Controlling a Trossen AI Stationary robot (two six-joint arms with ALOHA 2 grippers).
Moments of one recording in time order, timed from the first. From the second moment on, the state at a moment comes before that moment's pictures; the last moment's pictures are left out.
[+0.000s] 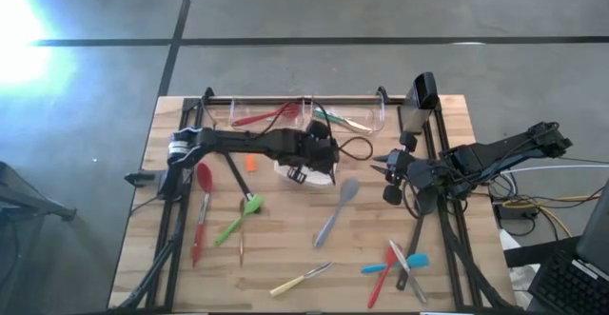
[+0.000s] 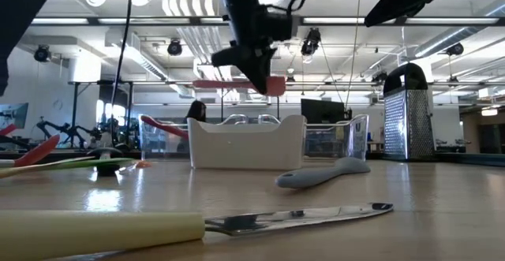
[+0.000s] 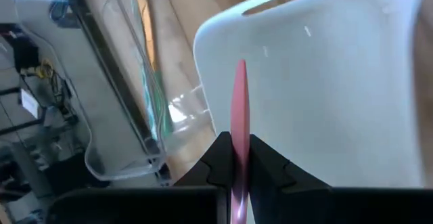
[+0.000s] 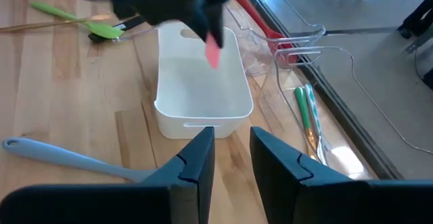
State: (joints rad) left arm 0.05 1.99 1.82 -0.96 -0.46 0.69; right arm 0.30 0.94 0.86 -0.63 0.62 0.28
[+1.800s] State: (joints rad) left arm -0.05 1.89 1.56 -0.78 0.01 0.47; right arm 0.30 0.97 0.86 -0.61 0.62 0.34
